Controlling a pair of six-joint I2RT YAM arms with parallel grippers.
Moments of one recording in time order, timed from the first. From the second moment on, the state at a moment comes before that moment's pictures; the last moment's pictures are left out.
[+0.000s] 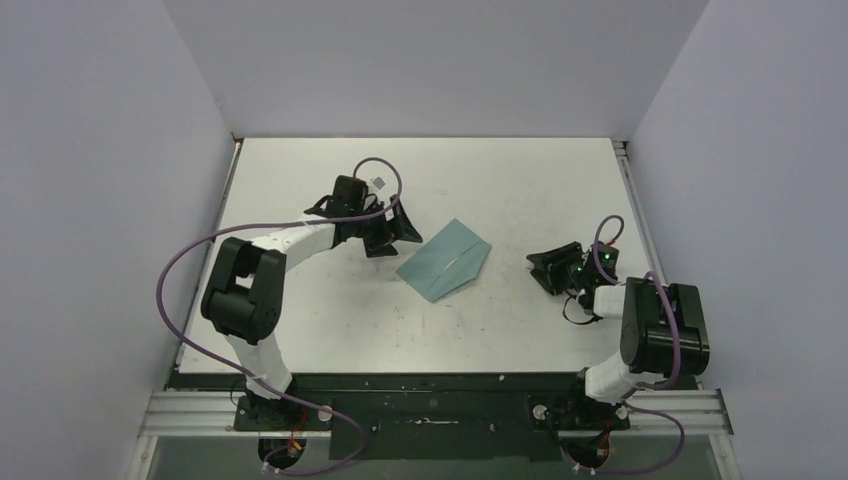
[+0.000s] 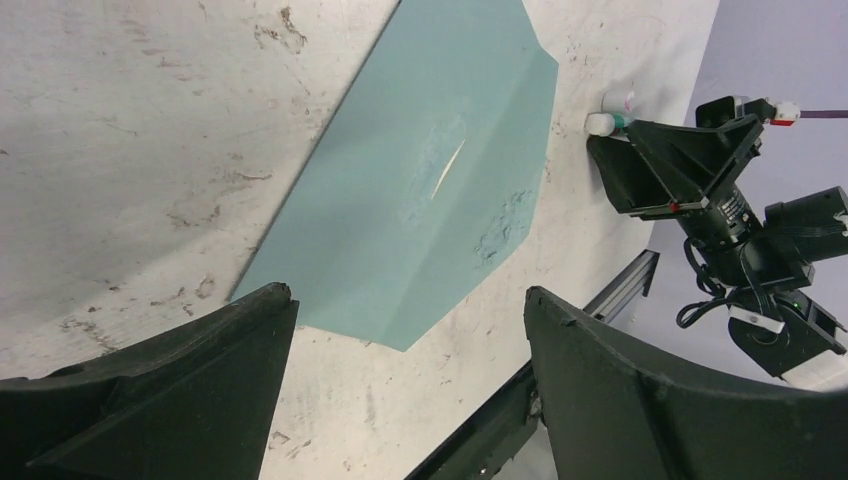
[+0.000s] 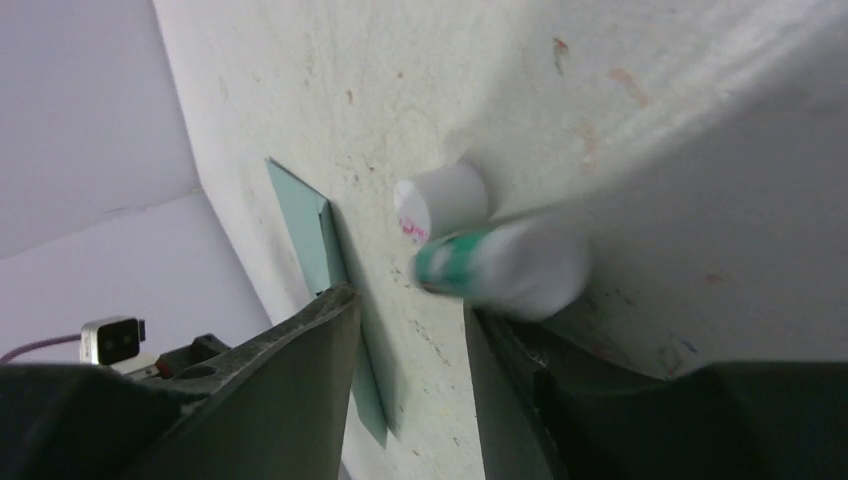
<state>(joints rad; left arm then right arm) -0.37 1.80 1.13 -0.17 0.54 -0.74 -0.15 1.52 0.41 0.38 -0.45 1.08</state>
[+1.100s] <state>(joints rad) -0.39 1.94 1.15 -0.14 0.60 -0.53 0.29 1.55 0.49 0.29 -0.32 0.99</state>
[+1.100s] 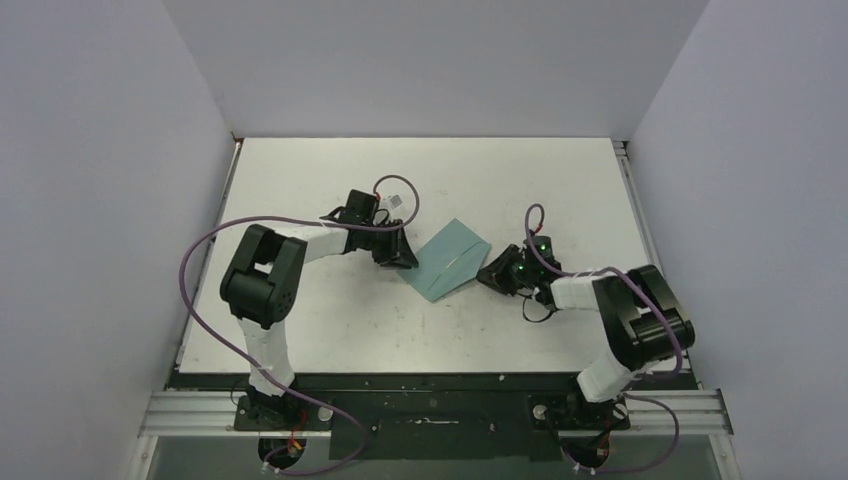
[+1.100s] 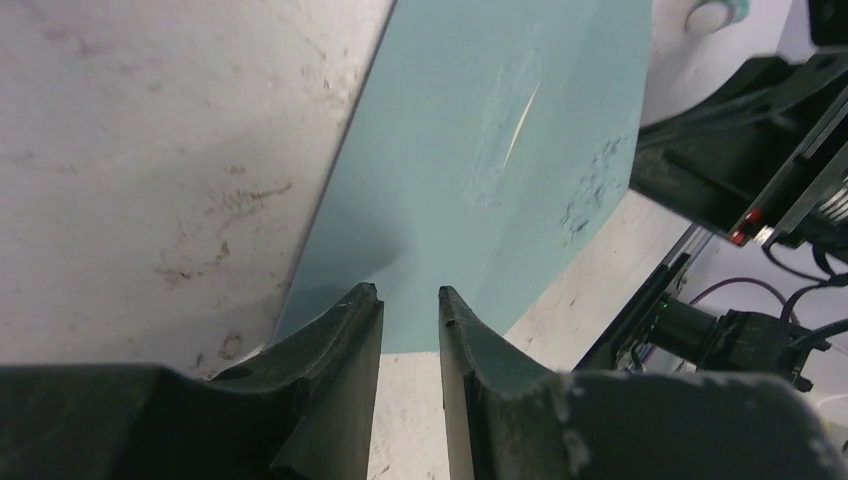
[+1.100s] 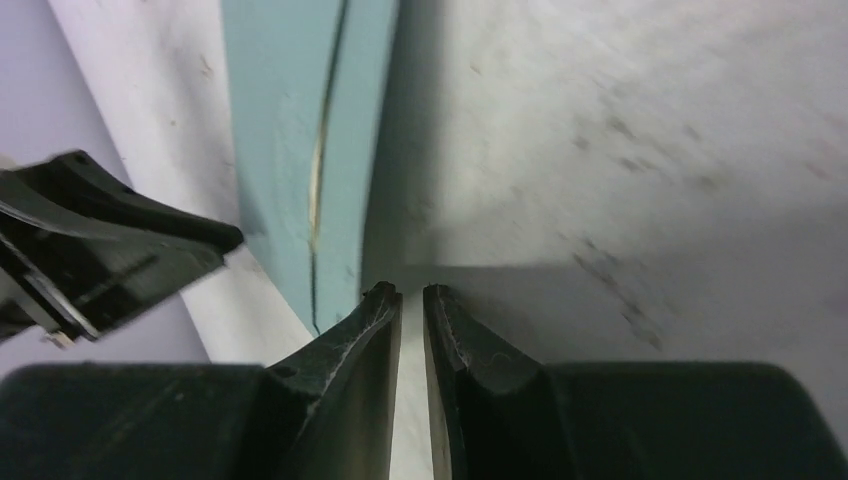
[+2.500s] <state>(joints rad) -0.36 1.96 1.13 -0.12 0.70 -0.69 0.68 2.00 1.28 -0.14 0.14 0.54</state>
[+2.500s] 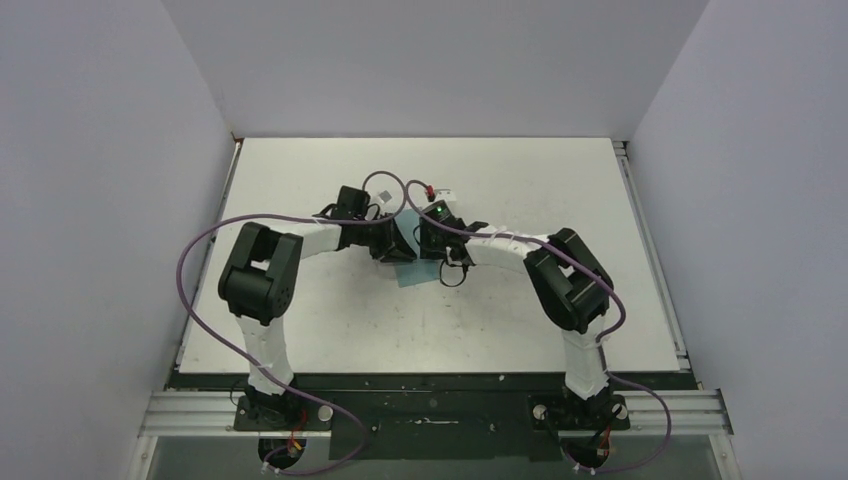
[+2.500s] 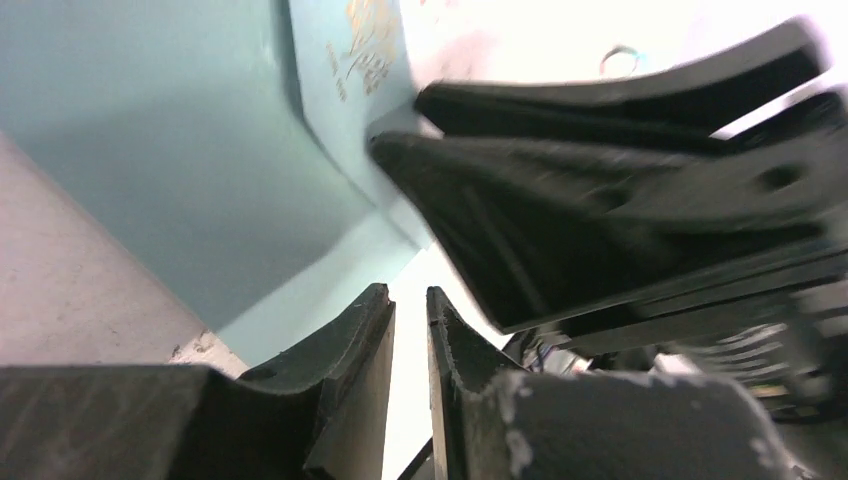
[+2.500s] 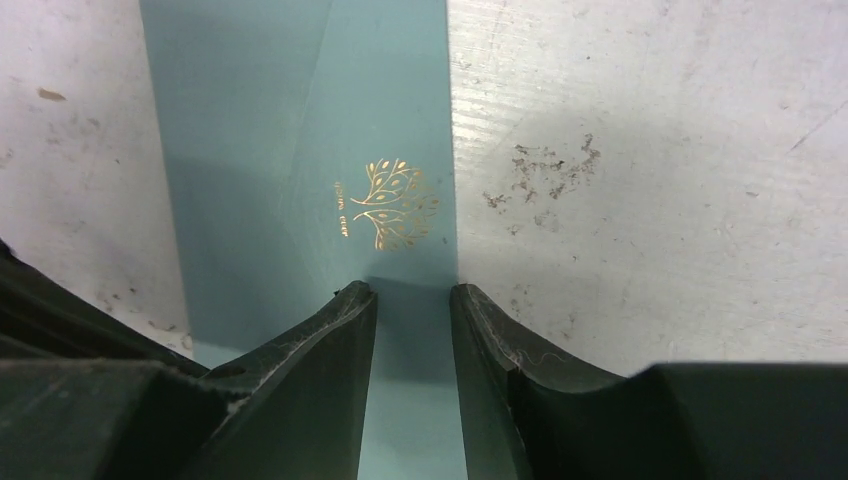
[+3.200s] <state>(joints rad) -0.31 2.21 1.48 0.09 0.73 -0.81 0.72 1.94 1.13 0.03 0.17 0.10</state>
